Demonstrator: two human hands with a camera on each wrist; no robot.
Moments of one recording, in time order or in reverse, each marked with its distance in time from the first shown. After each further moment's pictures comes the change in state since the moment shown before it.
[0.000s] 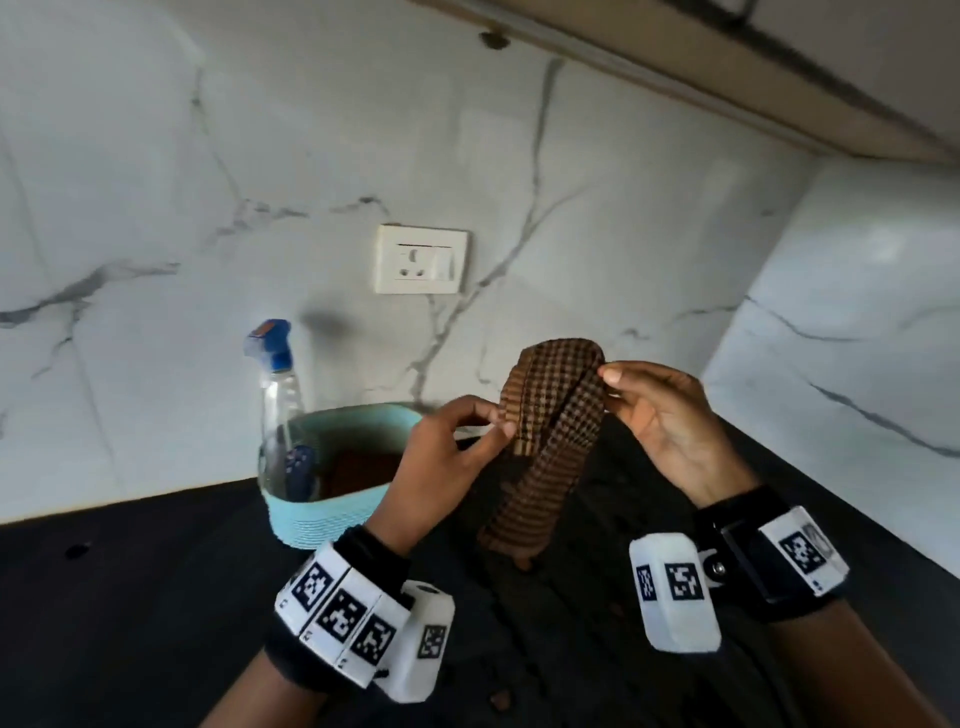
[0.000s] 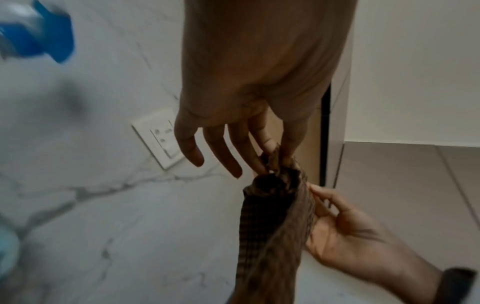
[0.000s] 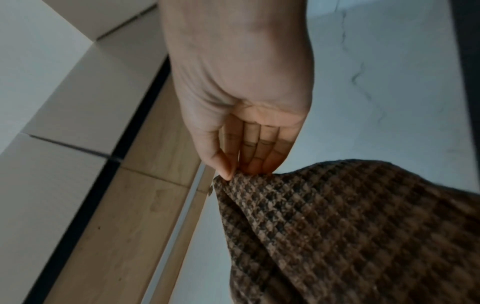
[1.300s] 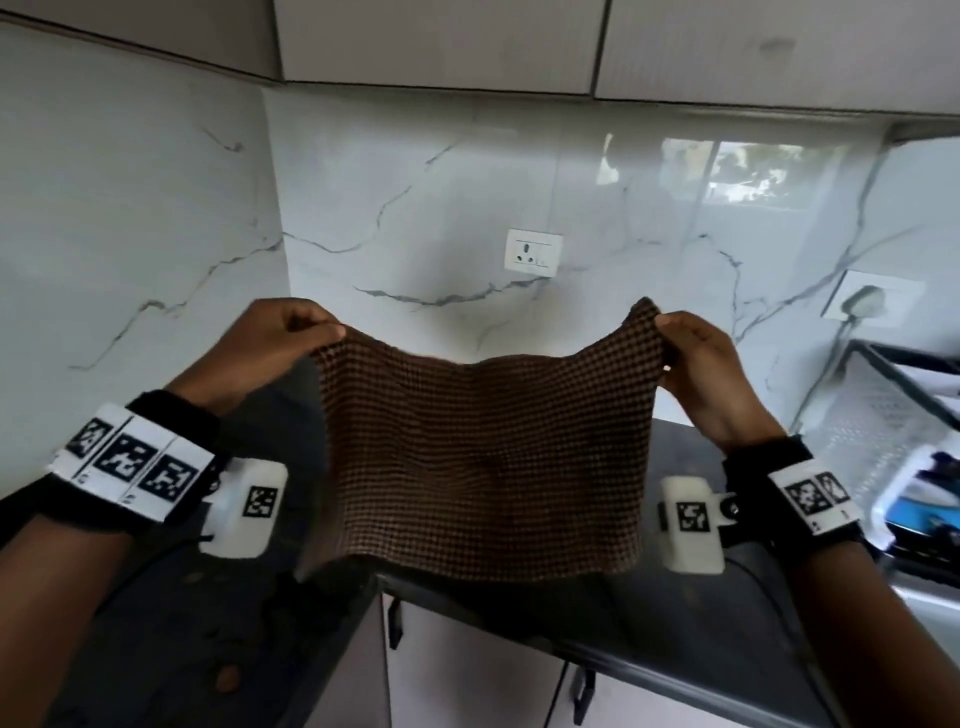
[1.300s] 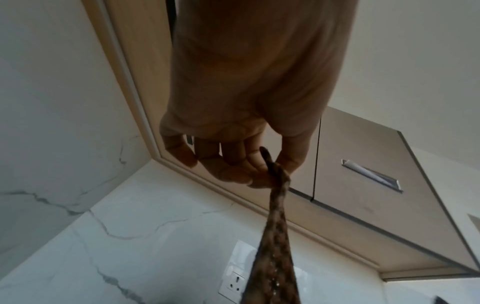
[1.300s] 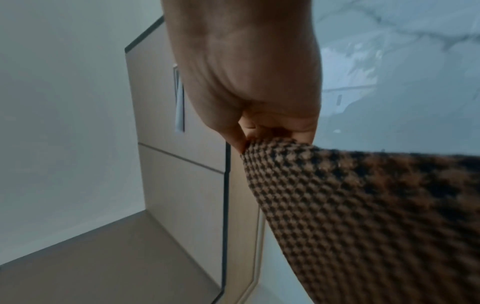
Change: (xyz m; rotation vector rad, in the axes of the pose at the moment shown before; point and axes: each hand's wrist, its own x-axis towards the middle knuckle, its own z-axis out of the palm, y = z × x) left_hand -0.012 0.172 0.316 0.045 -0.614 0.191; right_hand -0.360 -0.235 -0.341 -0.357 0.916 -0.187
